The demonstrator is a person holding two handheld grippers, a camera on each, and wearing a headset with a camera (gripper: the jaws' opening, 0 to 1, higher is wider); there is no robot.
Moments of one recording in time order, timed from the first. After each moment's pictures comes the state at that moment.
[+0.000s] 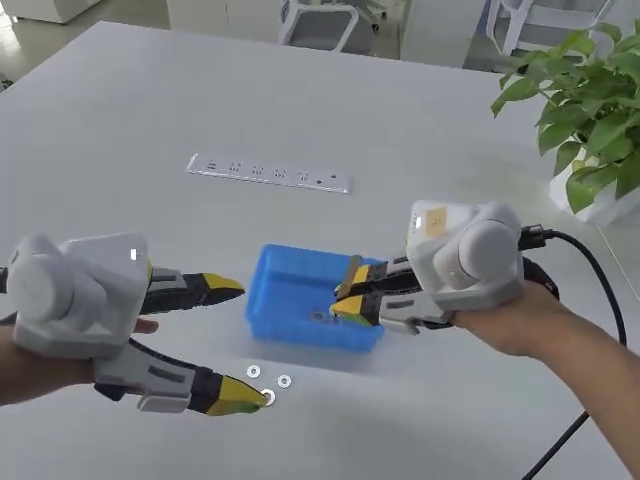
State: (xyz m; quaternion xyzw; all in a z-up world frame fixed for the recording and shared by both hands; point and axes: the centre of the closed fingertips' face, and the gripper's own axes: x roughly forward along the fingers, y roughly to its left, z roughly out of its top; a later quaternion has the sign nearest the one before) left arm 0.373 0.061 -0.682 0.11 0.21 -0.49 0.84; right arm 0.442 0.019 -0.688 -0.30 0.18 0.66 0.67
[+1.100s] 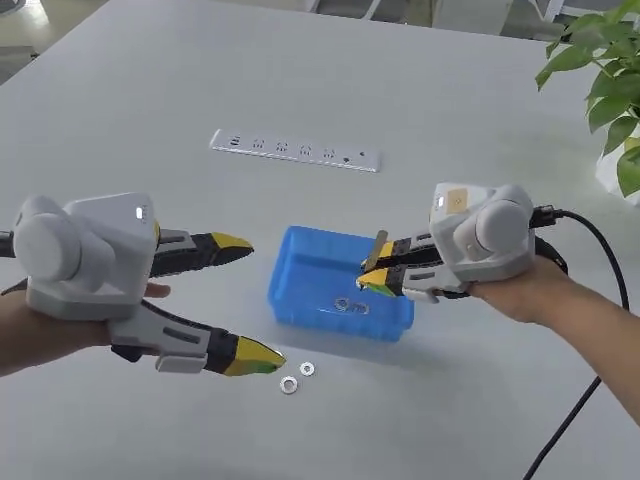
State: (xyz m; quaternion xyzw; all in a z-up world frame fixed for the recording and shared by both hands) left arm 0.399 0.078 -0.680 0.10 0.21 -0.46 0.86; right arm 0.486 0.025 -0.733 -0.29 0.19 0.66 0.66
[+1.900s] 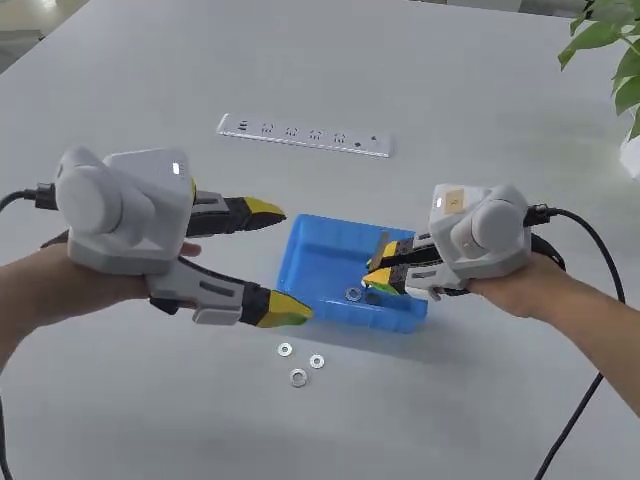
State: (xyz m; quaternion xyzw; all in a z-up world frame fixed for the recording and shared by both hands) left arm 0.438 0.064 -0.671 0.13 0.19 -0.47 0.85; right arm 0.492 0.030 -0.762 -0.29 0.20 0.67 0.65
